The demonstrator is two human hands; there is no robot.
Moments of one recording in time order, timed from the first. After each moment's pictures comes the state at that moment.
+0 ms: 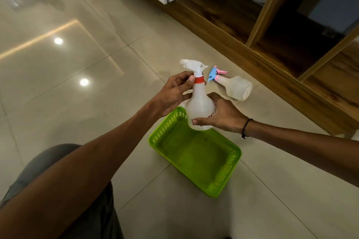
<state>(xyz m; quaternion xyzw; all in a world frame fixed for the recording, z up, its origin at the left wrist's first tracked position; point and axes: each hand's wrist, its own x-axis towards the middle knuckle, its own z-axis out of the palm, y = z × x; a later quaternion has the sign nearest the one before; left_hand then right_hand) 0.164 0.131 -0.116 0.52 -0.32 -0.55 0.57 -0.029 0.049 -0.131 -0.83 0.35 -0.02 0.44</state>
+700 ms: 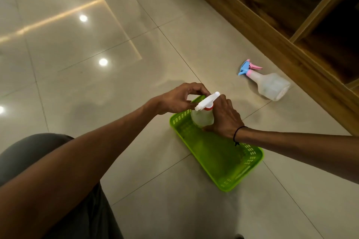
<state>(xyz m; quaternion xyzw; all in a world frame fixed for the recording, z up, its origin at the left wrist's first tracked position) 0.216 0.204 -0.146 0.61 -0.53 -0.45 0.37 0.024 0.103 -0.189 -0.92 0.32 0.06 0.23</state>
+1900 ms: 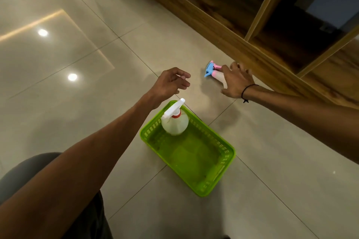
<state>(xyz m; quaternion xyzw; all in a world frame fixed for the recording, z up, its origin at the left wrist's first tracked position) 0.194 0.114 -0.139 0.71 -0.35 -0.44 0.43 -0.006 -0.064 -0.153 -0.90 0.40 0.14 0.02</state>
